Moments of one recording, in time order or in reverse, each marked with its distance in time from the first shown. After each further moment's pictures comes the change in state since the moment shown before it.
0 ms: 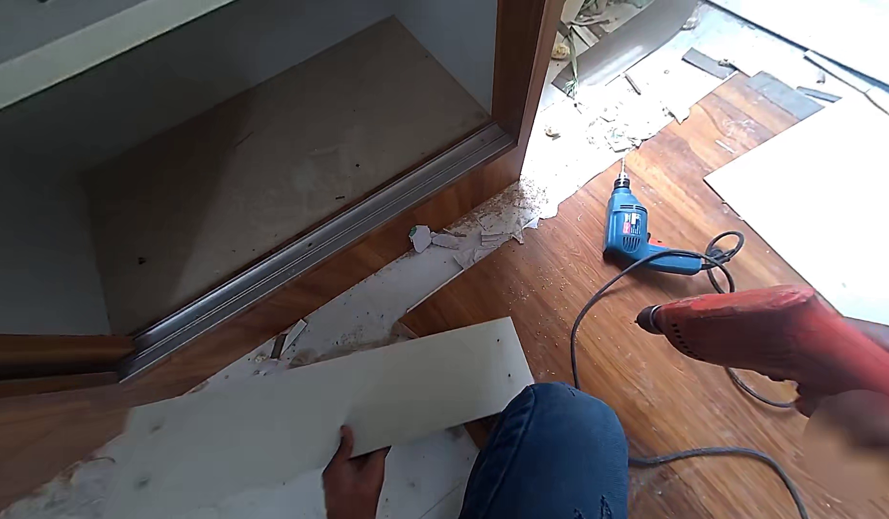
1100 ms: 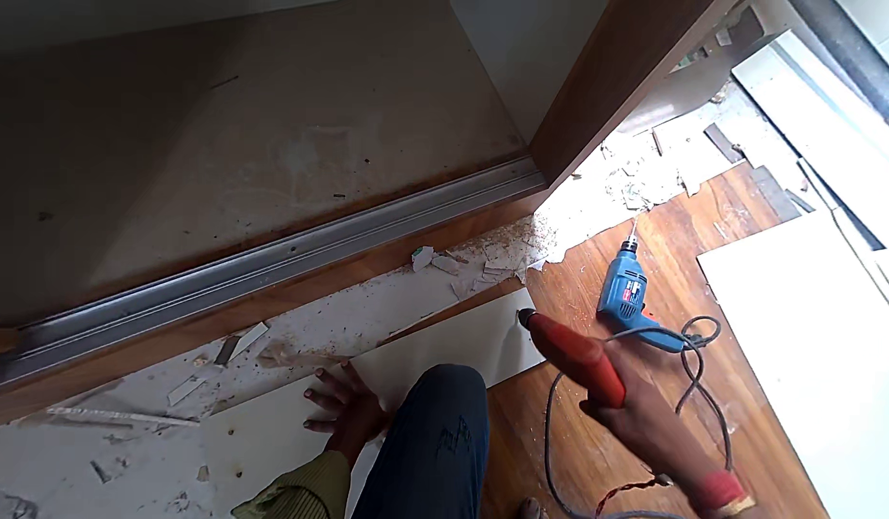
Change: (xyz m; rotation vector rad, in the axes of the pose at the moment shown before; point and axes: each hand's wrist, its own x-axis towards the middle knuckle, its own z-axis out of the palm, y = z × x) left_hand 0.094 -0.046 0.102 2.346 0.003 -0.001; right_hand 0.144 -0.044 0.129 -0.128 -0.357 -0.073
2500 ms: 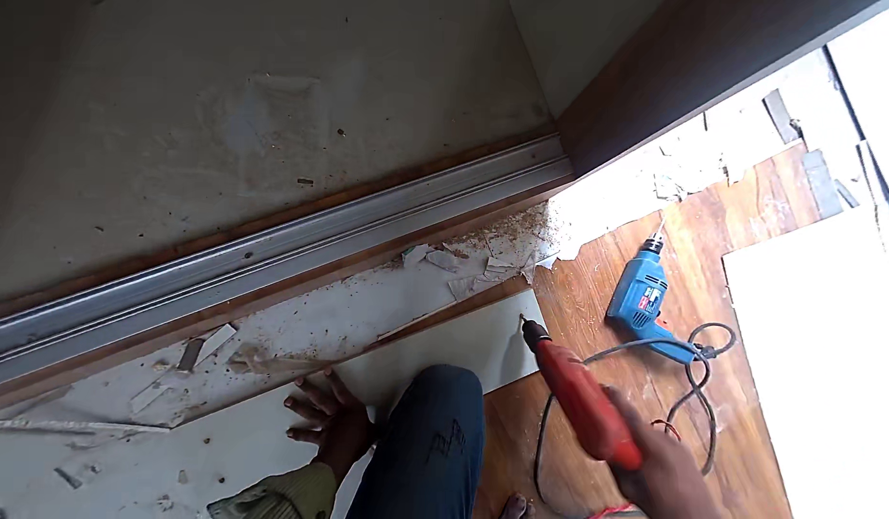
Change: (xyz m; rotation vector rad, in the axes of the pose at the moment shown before) left_hand 0.009 -0.011 0.023 -0.011 0.062 0.027; right_hand -0.005 0.029 0.009 -0.351 0.192 -0.290
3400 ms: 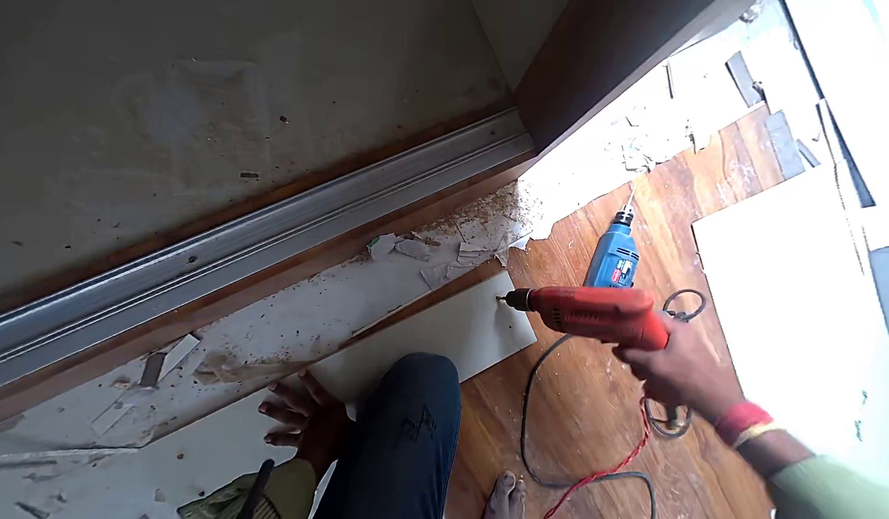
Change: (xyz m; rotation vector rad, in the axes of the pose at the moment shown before) left_hand -0.001 0.004 0.007 0.112 0.111 -0.032; right_hand 0.075 0.049 -0.063 0.321 -0.127 0.476
